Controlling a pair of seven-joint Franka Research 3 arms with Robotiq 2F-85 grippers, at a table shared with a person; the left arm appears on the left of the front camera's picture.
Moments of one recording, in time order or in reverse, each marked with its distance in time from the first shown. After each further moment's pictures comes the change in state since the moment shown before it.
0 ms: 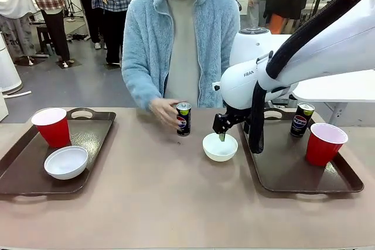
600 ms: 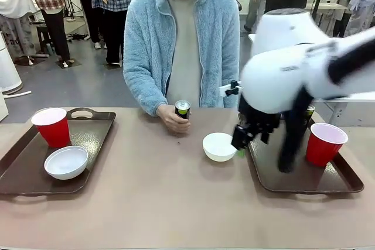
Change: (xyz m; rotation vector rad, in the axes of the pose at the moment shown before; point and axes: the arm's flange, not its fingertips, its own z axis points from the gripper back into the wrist) left arm 0.000 0.000 0.000 0.000 0.001 0.000; right arm -0.141 0.017 0.092 0.005 0.022 0.237
